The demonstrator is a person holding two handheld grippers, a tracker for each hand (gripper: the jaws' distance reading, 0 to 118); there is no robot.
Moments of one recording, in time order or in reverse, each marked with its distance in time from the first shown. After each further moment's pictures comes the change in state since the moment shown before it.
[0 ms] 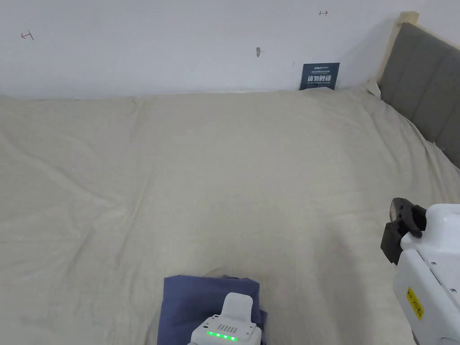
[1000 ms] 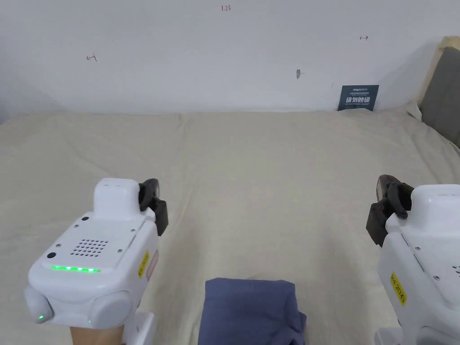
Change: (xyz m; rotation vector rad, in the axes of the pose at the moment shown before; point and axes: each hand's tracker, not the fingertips) left arm -0.171 0.098 0.266 0.721 0.288 0.057; right arm -0.079 0.033 0.028 0.171 0.143 0.012
